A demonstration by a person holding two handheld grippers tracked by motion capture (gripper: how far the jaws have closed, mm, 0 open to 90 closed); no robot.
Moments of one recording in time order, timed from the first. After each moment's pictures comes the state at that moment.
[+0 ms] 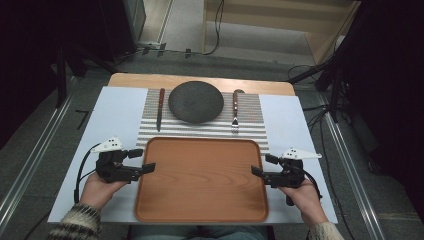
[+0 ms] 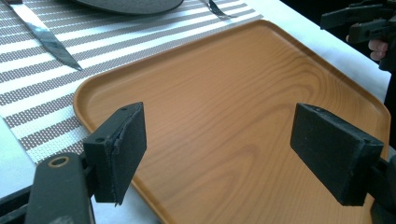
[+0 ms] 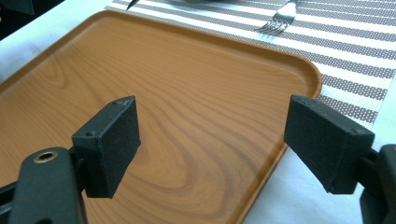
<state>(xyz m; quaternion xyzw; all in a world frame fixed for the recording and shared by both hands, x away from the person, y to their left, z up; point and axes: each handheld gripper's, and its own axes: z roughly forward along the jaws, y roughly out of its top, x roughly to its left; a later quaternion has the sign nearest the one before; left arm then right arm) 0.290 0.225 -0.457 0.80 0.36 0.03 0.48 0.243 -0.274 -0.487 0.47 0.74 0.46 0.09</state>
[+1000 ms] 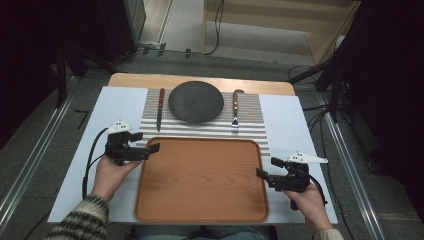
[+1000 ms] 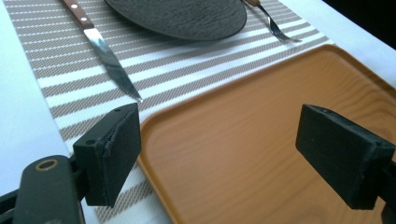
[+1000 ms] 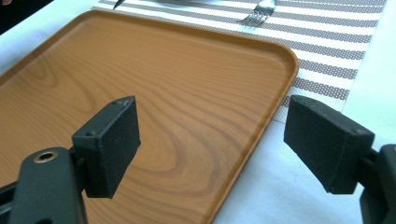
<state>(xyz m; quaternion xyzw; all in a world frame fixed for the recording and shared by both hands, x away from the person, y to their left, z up) 0.333 0.207 -0.454 0.78 0.42 0.09 0.45 0.231 -0.285 -0.488 0.49 0.73 0.46 0.10</state>
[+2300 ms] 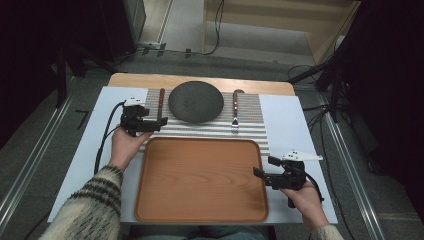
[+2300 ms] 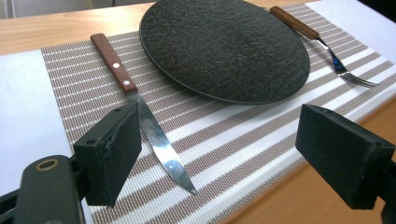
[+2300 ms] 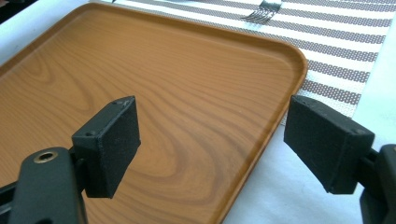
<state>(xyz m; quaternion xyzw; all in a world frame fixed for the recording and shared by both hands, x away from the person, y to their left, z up) 0.416 0.180 -0.453 0.78 0.44 0.15 0.43 0.239 -0.278 -0.490 0.49 0.74 0.45 0.10</state>
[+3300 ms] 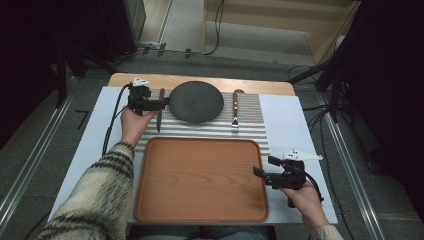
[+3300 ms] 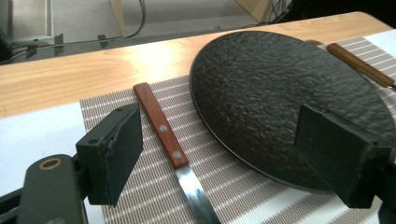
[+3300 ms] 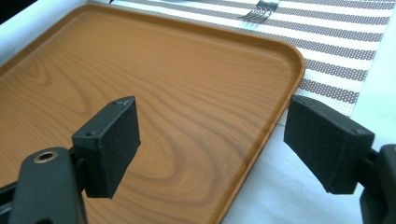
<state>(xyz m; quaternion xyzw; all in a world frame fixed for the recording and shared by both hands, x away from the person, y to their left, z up) 0.490 0.169 -0.455 0.75 0.46 0.20 0.43 0.240 -0.278 -0.491 0.49 0.74 0.45 0.10</state>
